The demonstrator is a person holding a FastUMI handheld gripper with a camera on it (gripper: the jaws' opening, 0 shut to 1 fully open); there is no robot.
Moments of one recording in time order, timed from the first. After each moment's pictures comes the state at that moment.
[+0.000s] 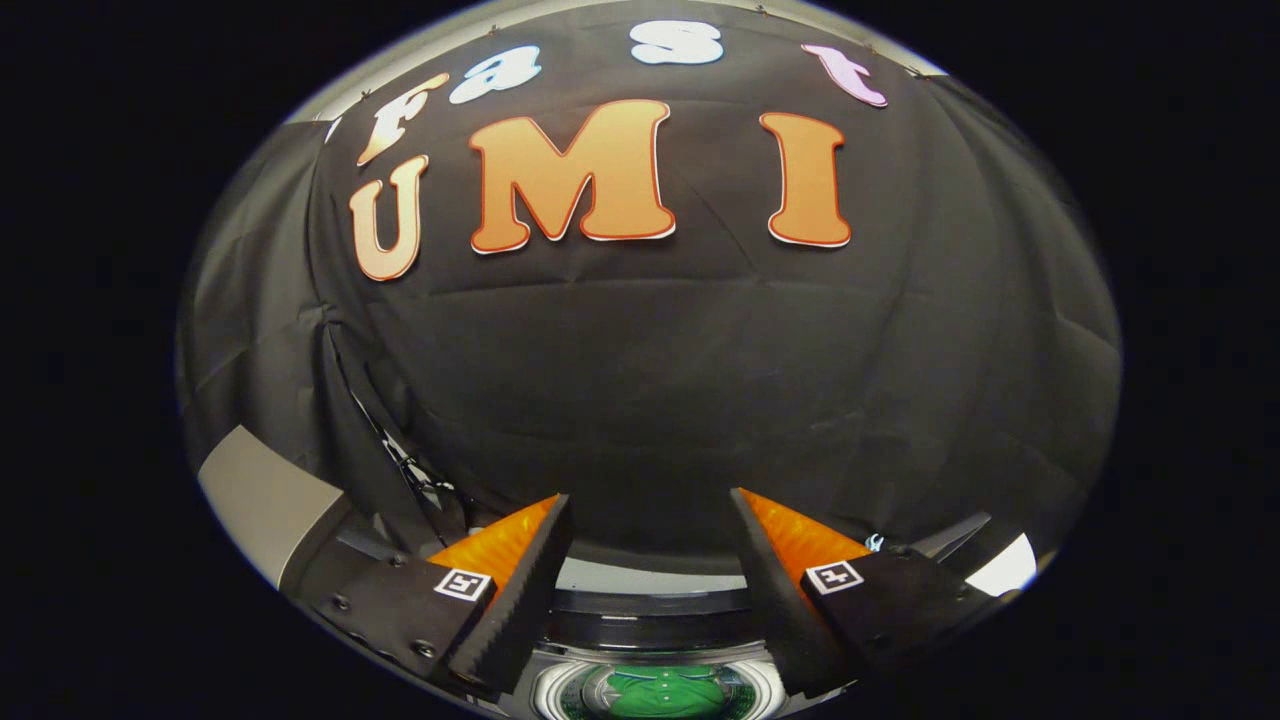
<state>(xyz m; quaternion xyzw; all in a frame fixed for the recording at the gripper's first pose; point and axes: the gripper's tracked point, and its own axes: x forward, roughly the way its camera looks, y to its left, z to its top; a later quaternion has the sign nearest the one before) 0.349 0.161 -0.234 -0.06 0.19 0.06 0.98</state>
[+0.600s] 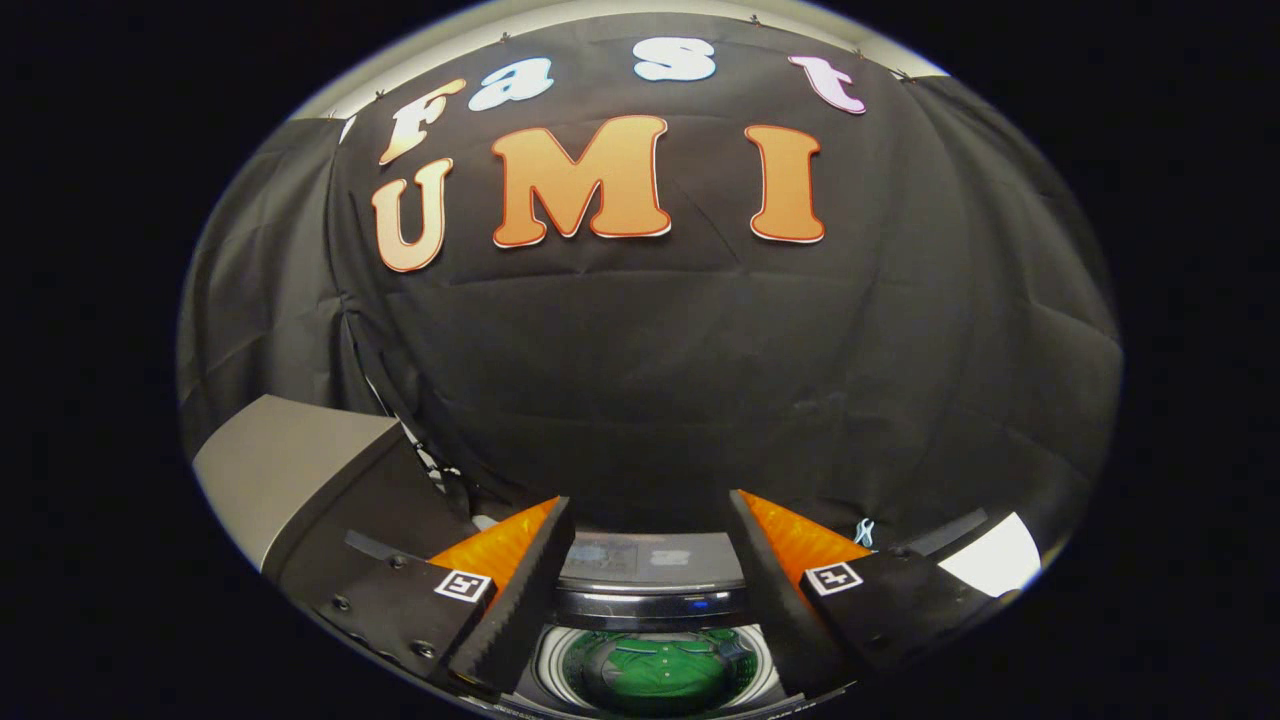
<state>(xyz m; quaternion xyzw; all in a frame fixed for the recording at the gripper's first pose) 0.255 0.150 -0.254 -0.06 0.19 0.05 0.98</state>
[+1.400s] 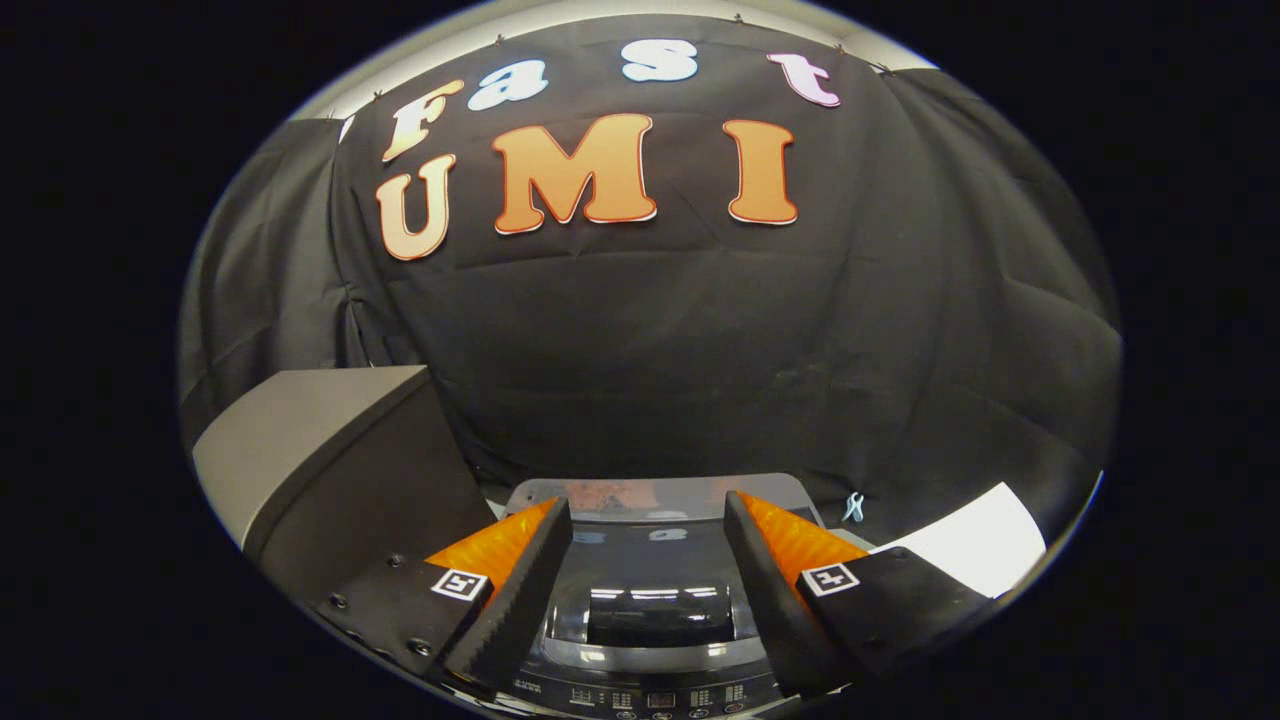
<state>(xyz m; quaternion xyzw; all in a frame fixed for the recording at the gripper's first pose) 0.186 0.135 -0.261 -0.05 0.20 0.04 0.98</state>
